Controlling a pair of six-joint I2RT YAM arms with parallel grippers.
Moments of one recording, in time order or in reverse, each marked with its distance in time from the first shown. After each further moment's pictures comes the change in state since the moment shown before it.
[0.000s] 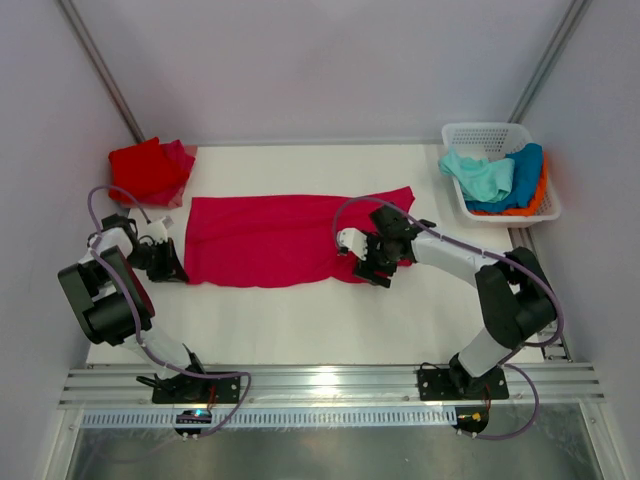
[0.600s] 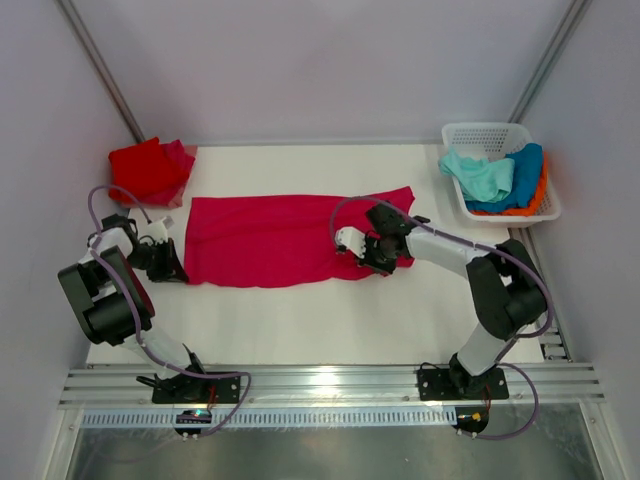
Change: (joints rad) left arm 0.000 0.000 0.000 -0.003 0.000 0.015; right arm 0.000 0.092 0.032 0.011 0.052 0.000
